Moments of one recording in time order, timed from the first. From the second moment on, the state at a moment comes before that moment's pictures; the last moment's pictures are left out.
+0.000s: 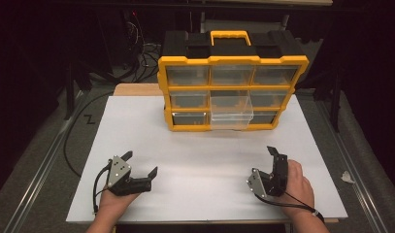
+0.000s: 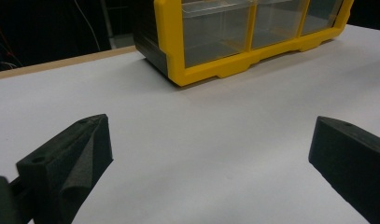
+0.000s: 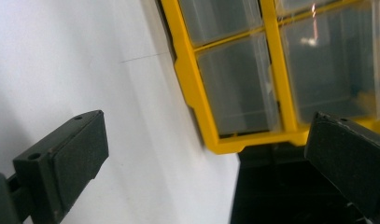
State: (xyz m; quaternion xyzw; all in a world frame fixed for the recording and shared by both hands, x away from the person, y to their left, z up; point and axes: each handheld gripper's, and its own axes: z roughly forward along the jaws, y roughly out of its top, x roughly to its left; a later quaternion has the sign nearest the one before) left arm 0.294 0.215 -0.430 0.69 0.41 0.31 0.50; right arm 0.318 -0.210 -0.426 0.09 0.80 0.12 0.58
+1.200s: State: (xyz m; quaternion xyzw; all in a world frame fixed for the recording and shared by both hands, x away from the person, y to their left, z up) left arm 0.293 0.217 -0.429 0.69 0.41 0.31 0.51; right arm 0.325 -0.246 -0.402 0.37 0.74 0.41 0.38
